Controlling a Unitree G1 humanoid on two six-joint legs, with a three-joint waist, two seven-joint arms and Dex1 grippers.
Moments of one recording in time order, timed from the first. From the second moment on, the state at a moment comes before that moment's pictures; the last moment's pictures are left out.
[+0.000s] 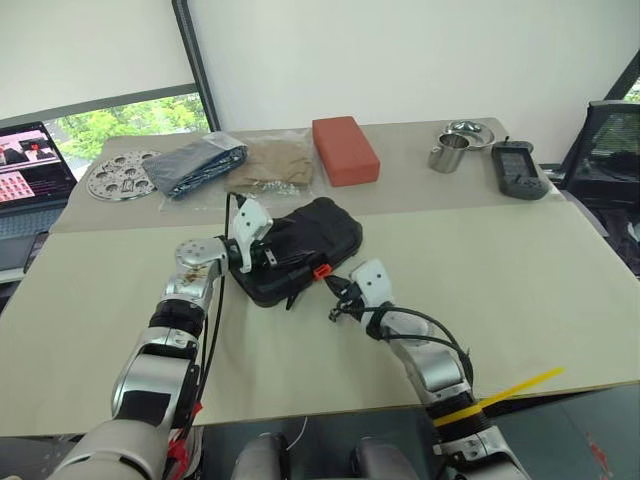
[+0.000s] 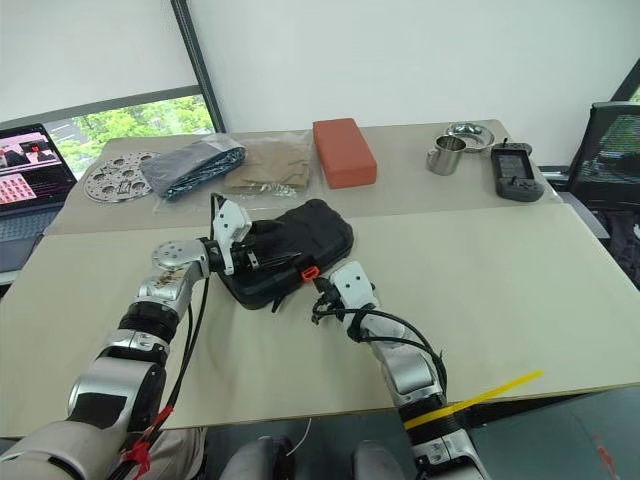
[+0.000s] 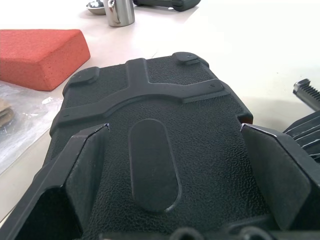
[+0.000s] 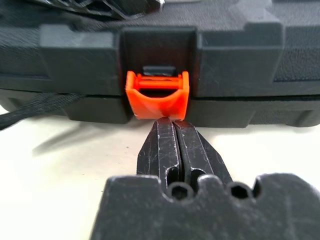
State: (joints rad) left arm -0.80 0.36 -0.04 0.83 -0.14 -0.13 -1.07; right arm -0.30 -0.10 0.22 0.07 0.02 0.22 0.43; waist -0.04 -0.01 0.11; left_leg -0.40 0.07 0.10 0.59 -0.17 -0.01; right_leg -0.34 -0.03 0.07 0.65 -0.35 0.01
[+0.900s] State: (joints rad) left arm -0.79 0.35 -0.04 0.82 -0.14 -0.13 -1.05; right arm -0.37 -0.03 0.23 0.05 0.02 0.18 0.44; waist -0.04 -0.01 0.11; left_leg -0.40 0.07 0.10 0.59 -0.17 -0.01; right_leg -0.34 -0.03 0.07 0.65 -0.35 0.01
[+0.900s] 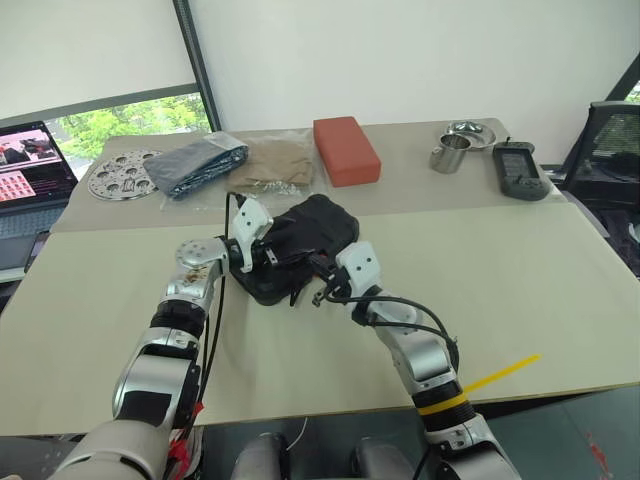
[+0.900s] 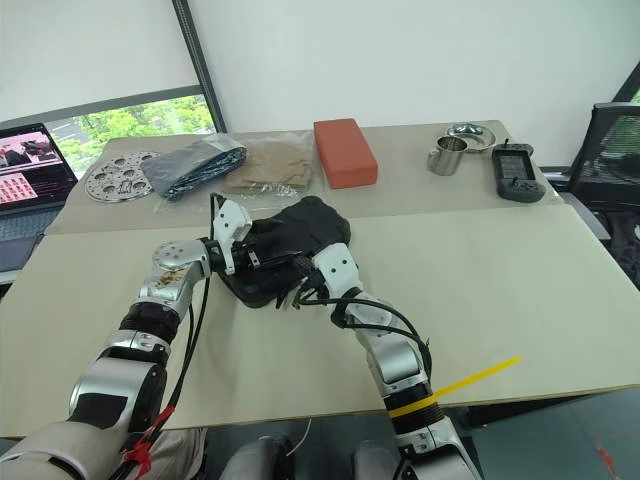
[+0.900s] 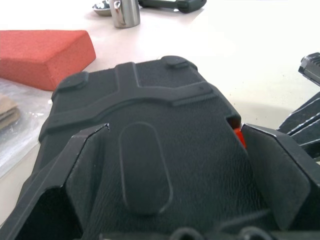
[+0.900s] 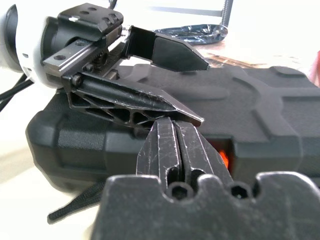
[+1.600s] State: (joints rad) left arm -0.57 0.48 0.13 0.53 -0.29 0.03 -1.04; right arm -0.22 -0.37 0.05 -0.08 0.19 0.22 0.66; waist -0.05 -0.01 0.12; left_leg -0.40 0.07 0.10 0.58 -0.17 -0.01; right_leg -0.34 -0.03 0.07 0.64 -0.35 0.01
